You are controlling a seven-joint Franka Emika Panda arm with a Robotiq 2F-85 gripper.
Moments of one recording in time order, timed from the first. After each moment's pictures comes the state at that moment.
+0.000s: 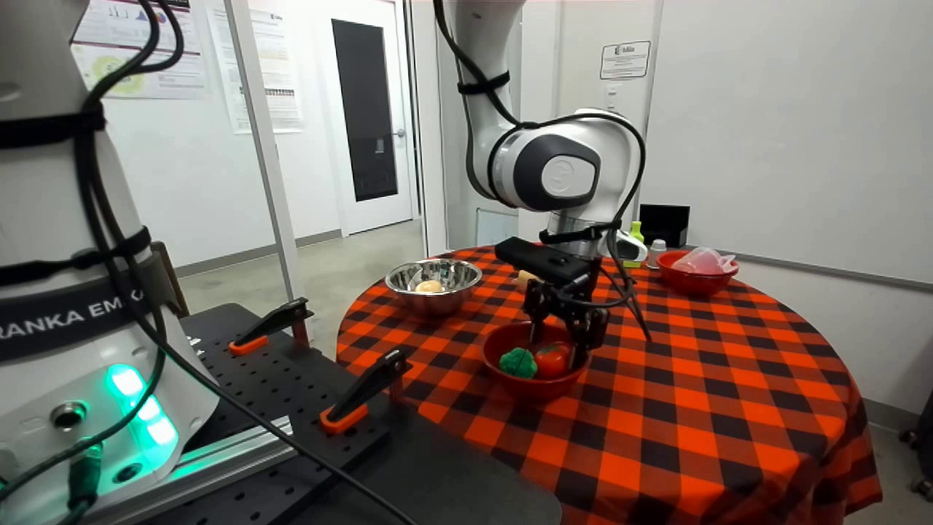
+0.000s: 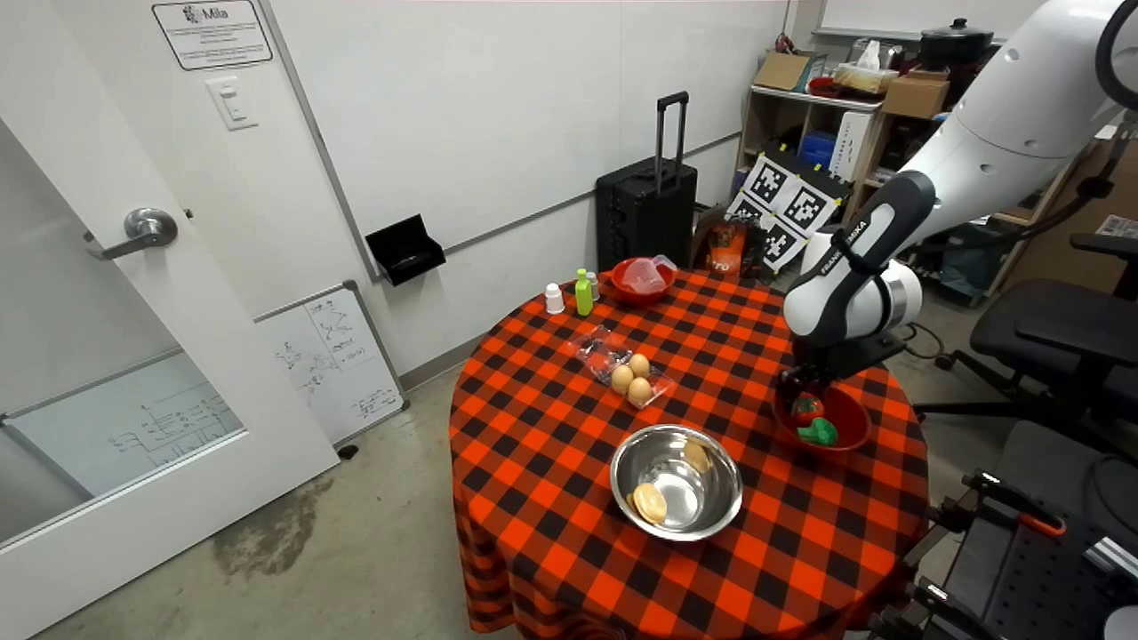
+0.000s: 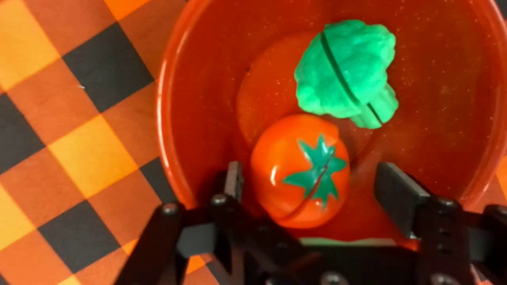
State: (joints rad) arm -0.30 0.69 -0.07 -2.18 0.14 2.73 -0.21
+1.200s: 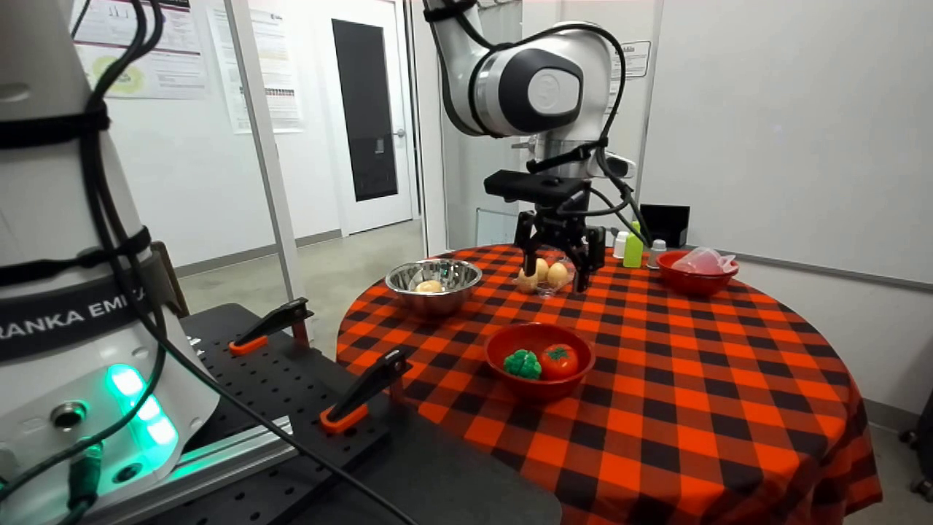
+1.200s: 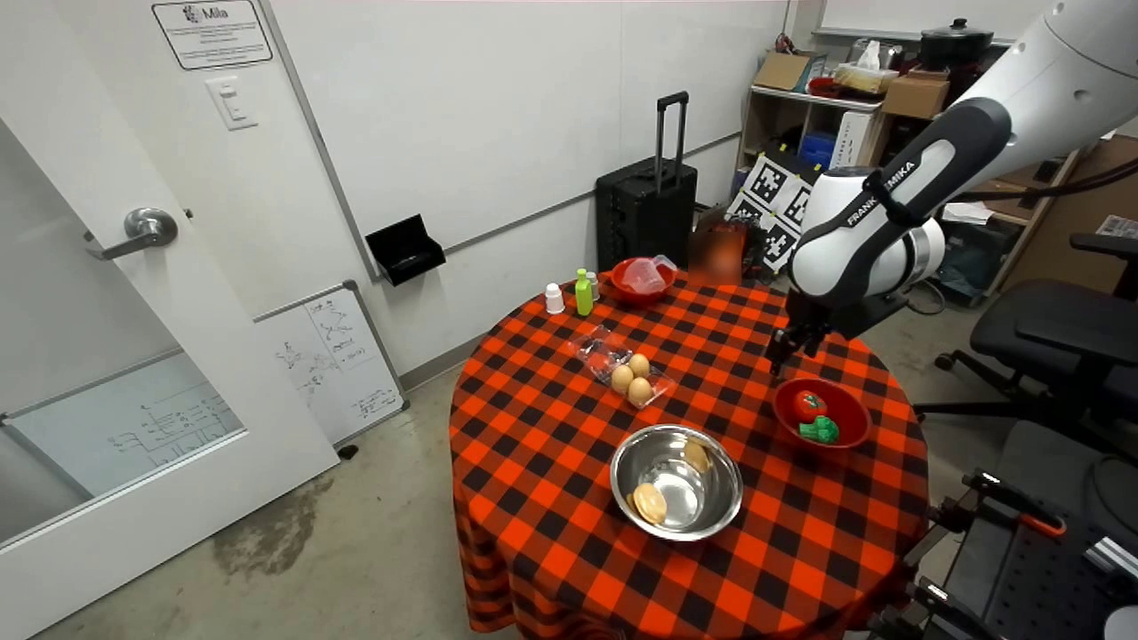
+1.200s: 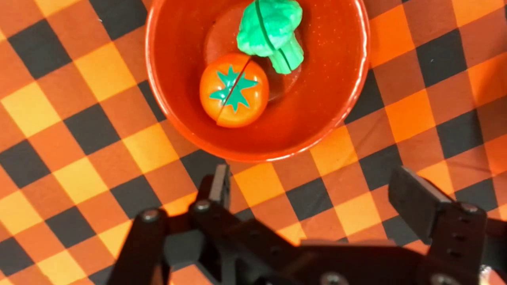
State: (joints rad) arm -0.25 0.44 -0.06 -2.29 0.09 2.70 -0.21
